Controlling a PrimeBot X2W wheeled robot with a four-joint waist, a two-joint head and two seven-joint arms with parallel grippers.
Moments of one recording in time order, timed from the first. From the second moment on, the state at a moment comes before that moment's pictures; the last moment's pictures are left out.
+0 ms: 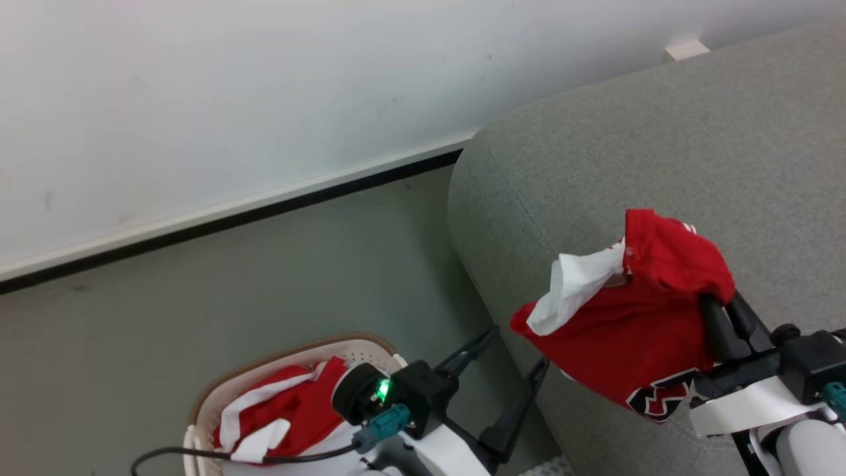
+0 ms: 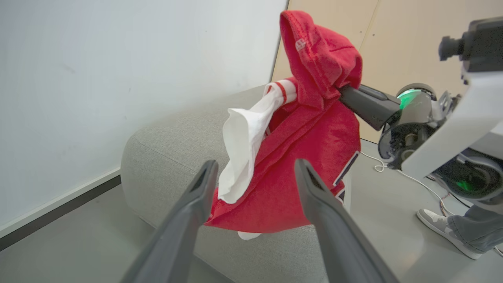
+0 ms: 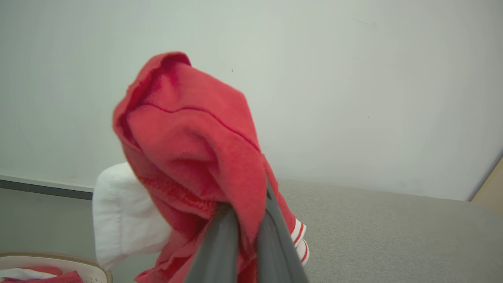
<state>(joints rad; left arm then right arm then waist) -0.35 0.11 -0.75 0.10 -0.34 0.02 -0.09 -0.28 -0.22 0.17 0.21 0.18 0.13 -0.26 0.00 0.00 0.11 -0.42</state>
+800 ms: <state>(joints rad) -0.67 0.23 -0.68 -0.04 -0.26 -0.05 -0.01 -1.04 -0.48 -0.27 0.36 0.05 0.13 -0.13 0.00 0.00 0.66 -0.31</state>
